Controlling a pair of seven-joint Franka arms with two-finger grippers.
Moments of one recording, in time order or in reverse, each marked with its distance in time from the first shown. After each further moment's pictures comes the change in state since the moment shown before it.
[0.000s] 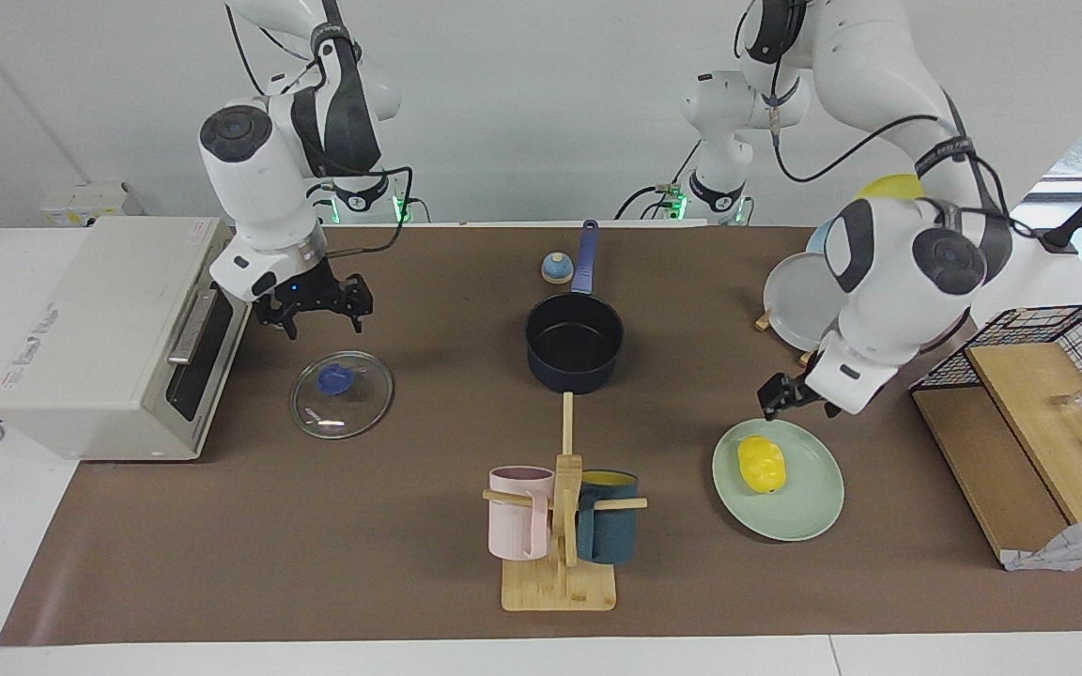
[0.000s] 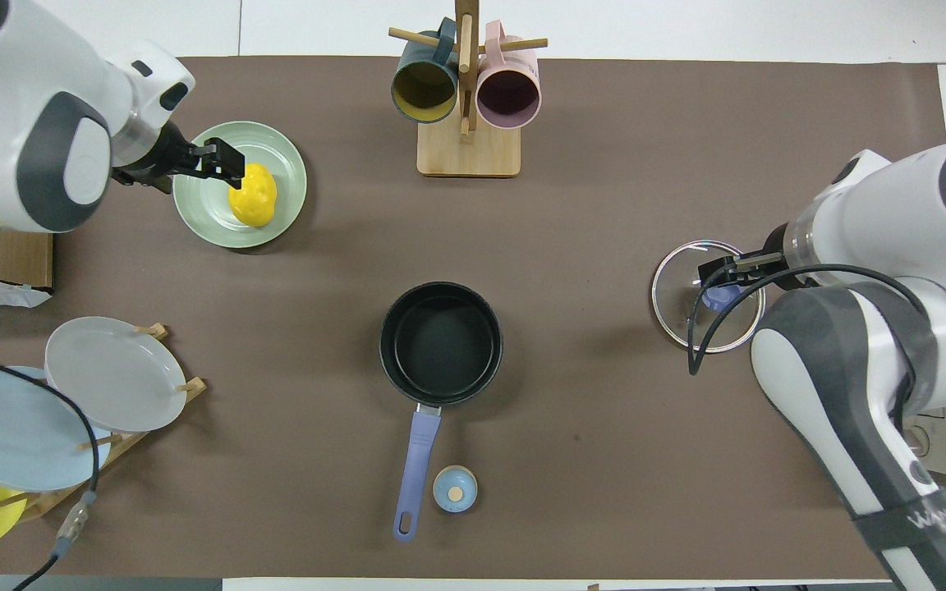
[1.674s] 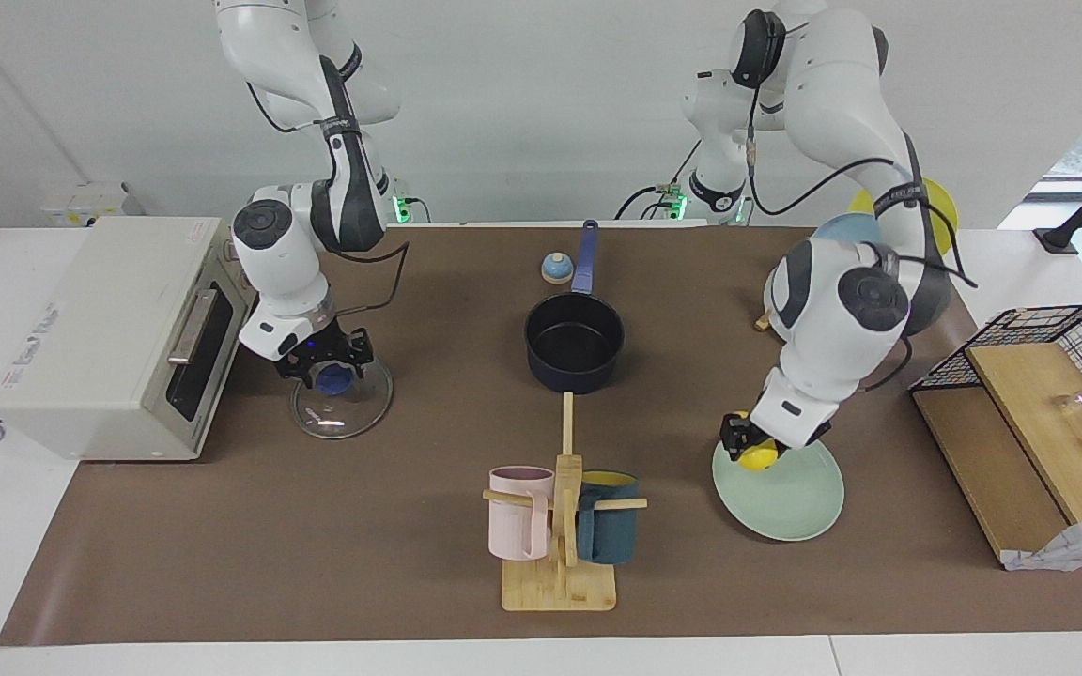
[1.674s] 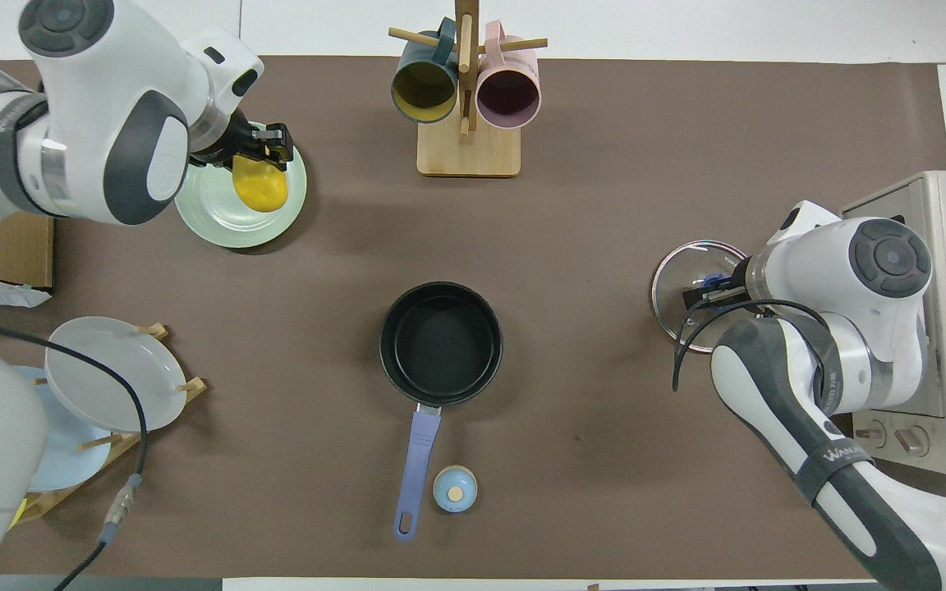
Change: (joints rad) left arm -0.112 -0.044 0.010 0.068 0.008 -0.038 -0.100; right arm -0.039 0.085 -0.004 -0.203 0.000 0.329 -0.126
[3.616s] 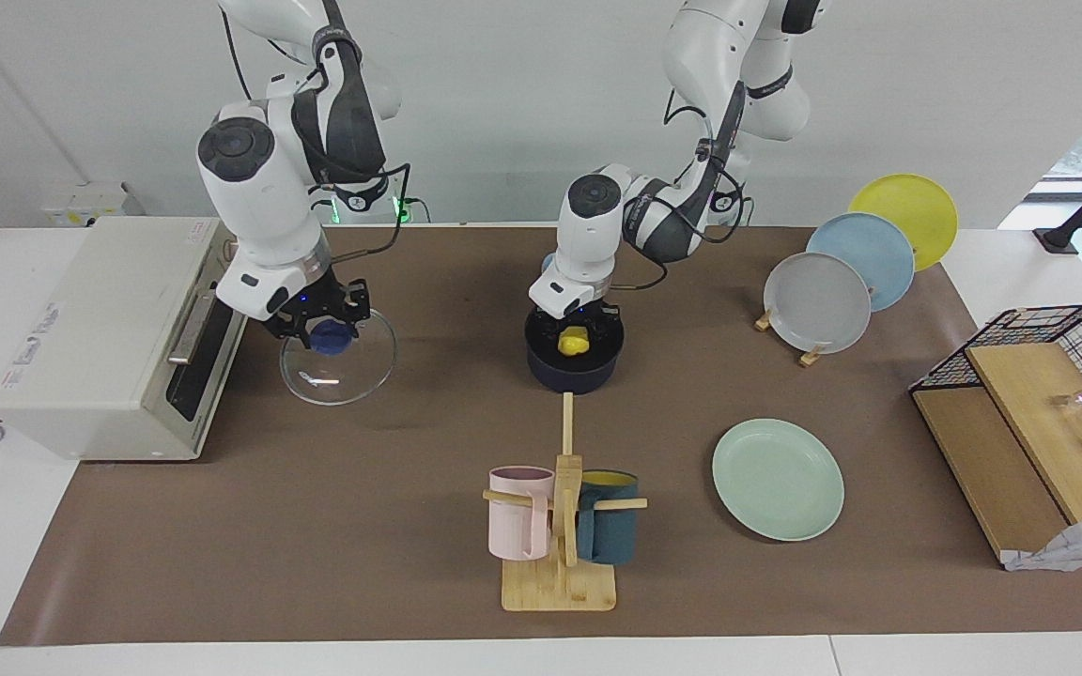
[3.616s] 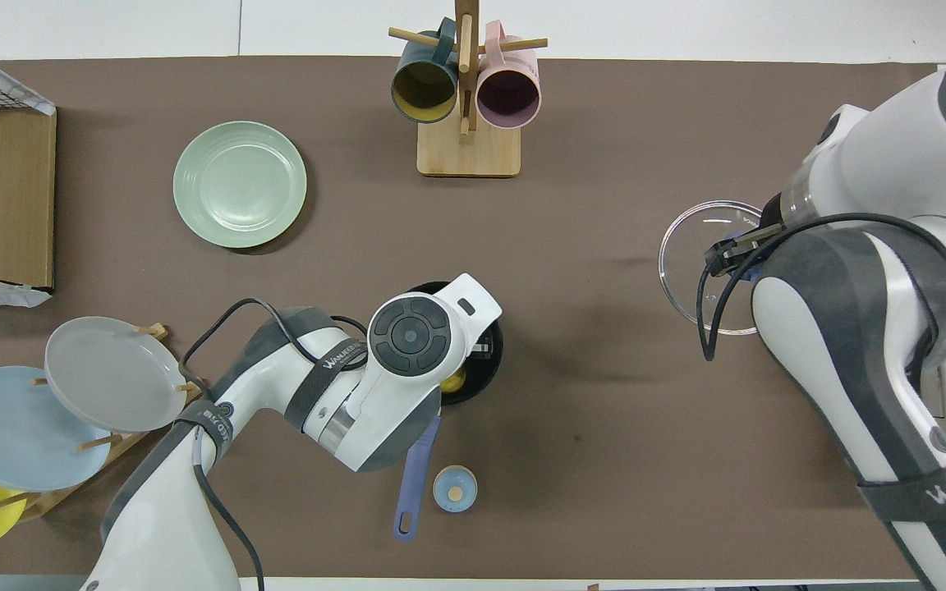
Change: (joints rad) left arm -0.454 -0.212 -0.004 -0.678 -0.004 0.434 -0.380; right arm 0.053 -0.014 0.030 0.520 0.001 -0.651 0.000
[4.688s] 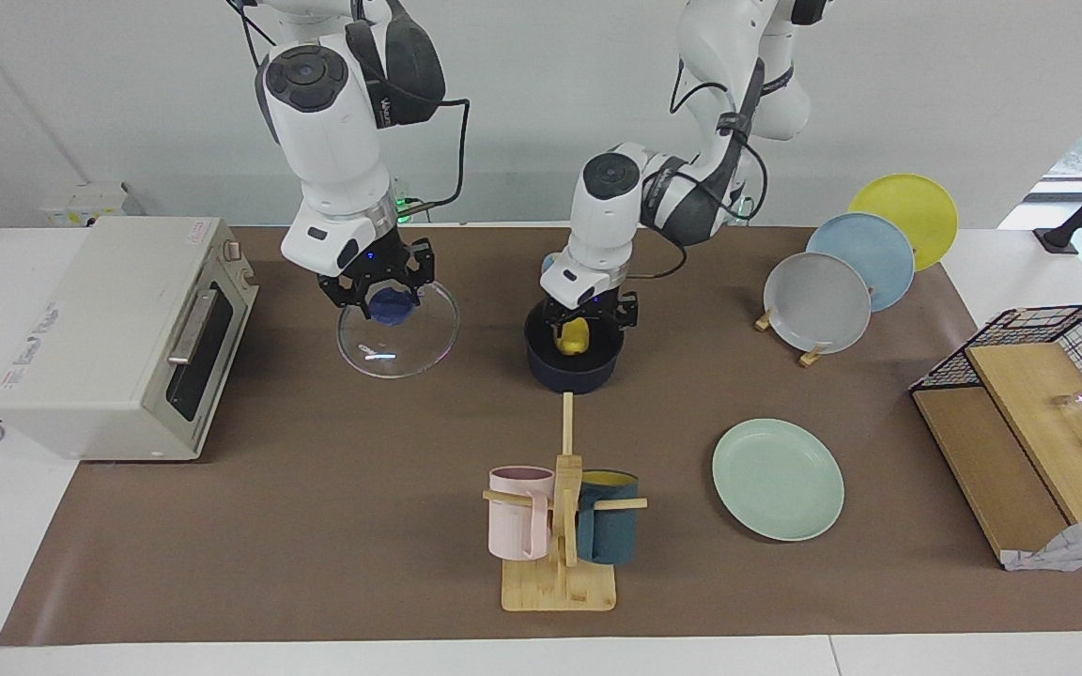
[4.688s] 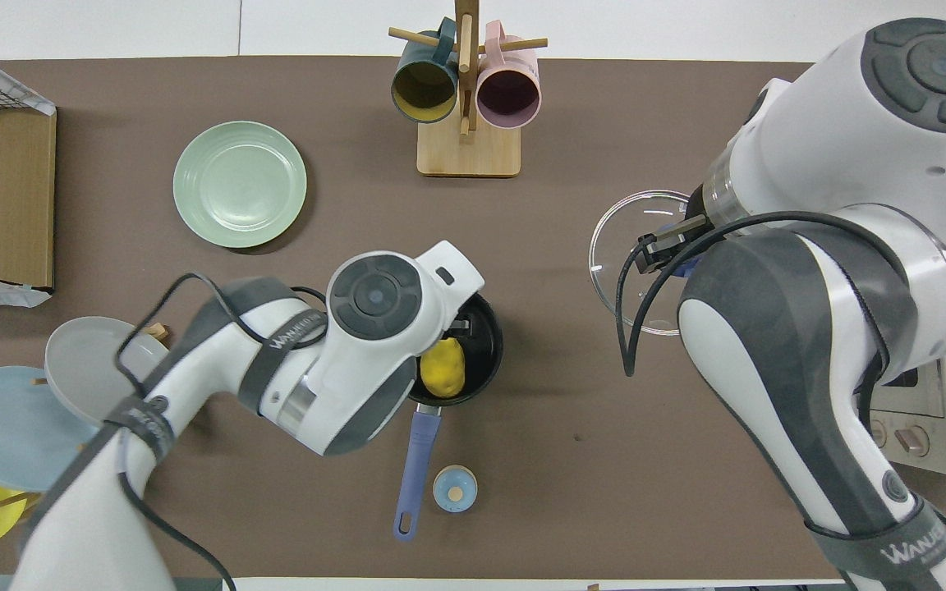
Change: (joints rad) left arm 0.076 -0.080 0.024 0.162 -0.001 -0.259 0.104; right arm 0.109 0.049 0.024 0.126 0.038 -0.054 0.114
